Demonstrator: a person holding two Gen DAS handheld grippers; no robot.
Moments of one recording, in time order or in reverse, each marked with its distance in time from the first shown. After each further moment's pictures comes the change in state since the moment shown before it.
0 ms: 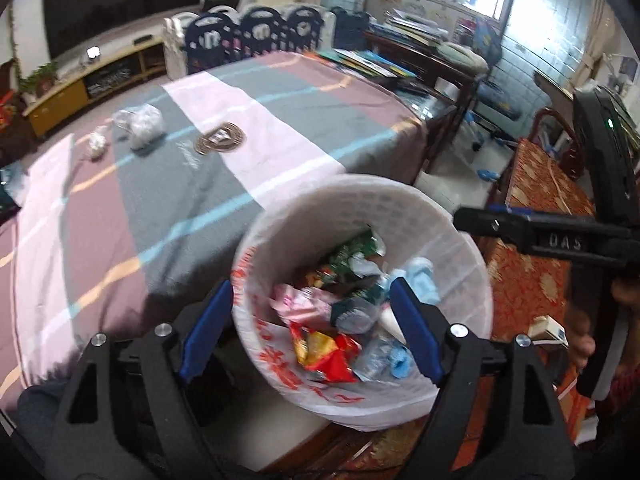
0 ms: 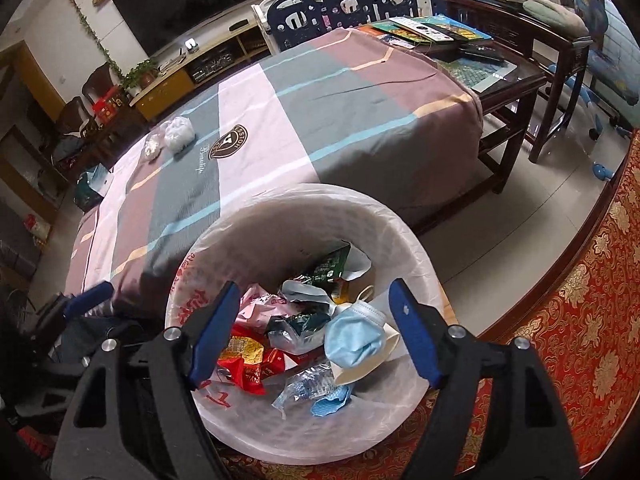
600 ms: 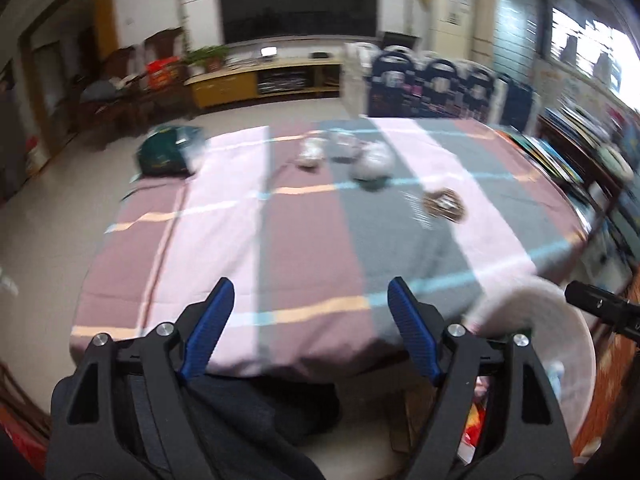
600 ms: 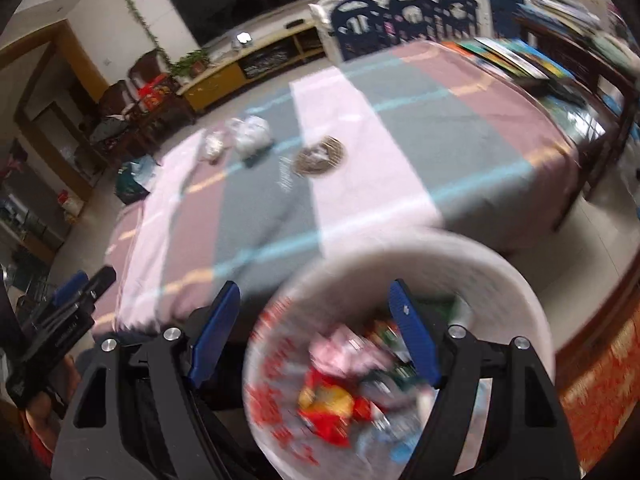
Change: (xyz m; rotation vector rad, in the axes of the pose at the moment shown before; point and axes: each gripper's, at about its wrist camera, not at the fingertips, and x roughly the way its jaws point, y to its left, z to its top) left arm -0.051 0.154 0.004 -0.395 -0.134 0.495; right arm 0.041 0.107 0.049 -0.132 -0.029 0.157
